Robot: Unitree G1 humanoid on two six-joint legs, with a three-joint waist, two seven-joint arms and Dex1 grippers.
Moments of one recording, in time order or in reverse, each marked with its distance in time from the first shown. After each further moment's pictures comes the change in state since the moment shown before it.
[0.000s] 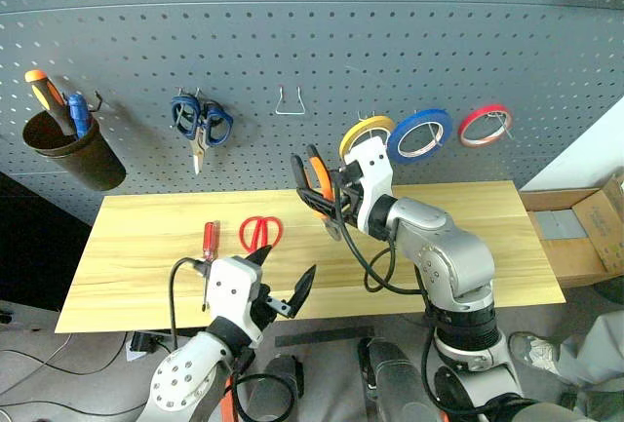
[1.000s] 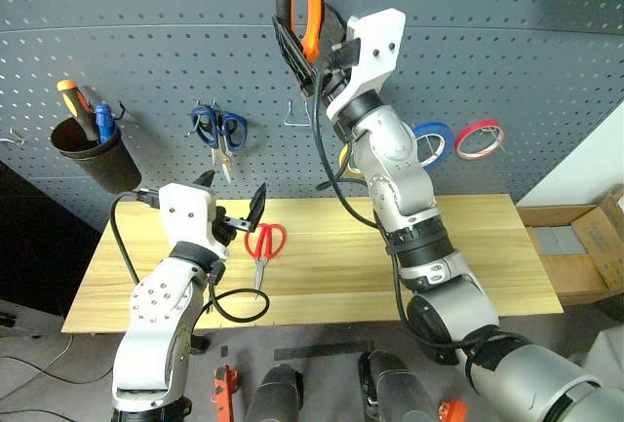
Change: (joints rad) left arm -0.491 0.052 0.203 0.289 -0.002 -0.044 0.036; right arm -0.492 0.018 -0.044 0.791 -0.014 -1.126 -0.219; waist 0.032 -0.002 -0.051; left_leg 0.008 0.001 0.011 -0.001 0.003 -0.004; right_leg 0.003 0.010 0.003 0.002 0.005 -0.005
